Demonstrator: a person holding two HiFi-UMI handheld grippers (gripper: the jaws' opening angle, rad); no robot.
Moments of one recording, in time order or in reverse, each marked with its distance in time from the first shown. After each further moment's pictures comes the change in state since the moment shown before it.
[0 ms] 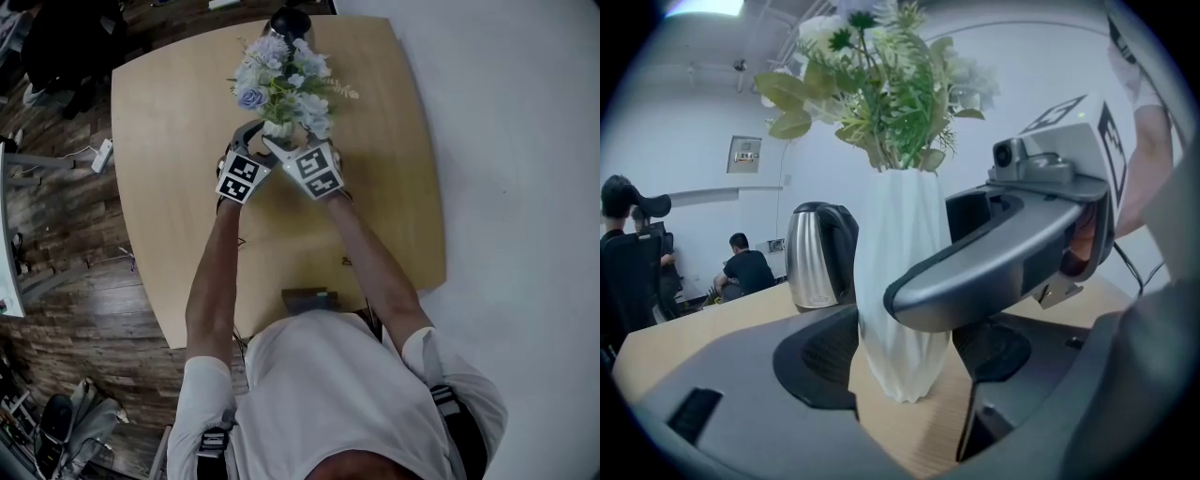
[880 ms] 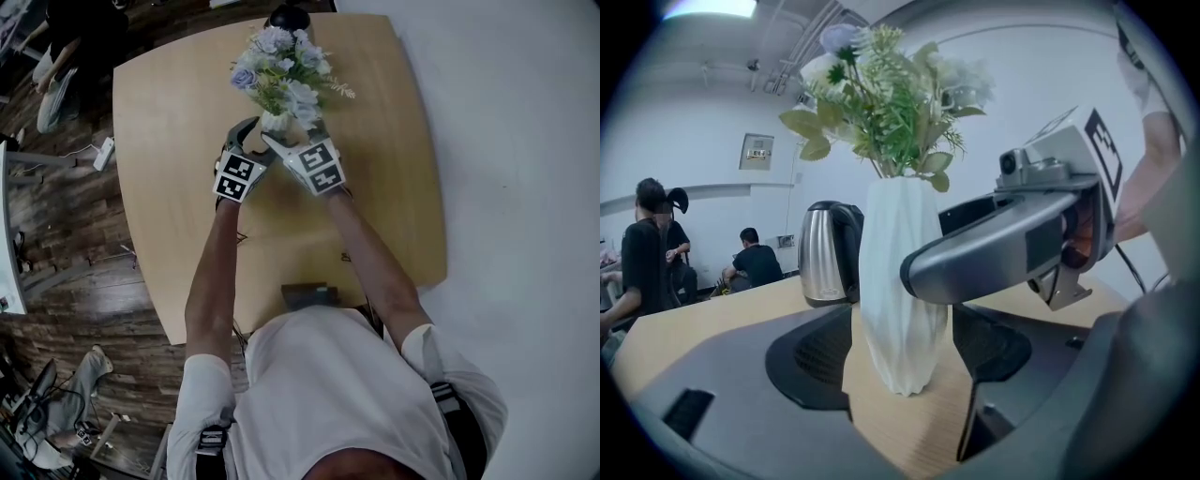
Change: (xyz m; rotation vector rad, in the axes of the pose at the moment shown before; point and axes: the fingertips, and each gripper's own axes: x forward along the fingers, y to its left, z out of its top) left arm -0.012 0.004 -0.007 -0.049 -0.005 0.042; right arm -0.005 0.000 0.005 0.097 -0.063 0.005
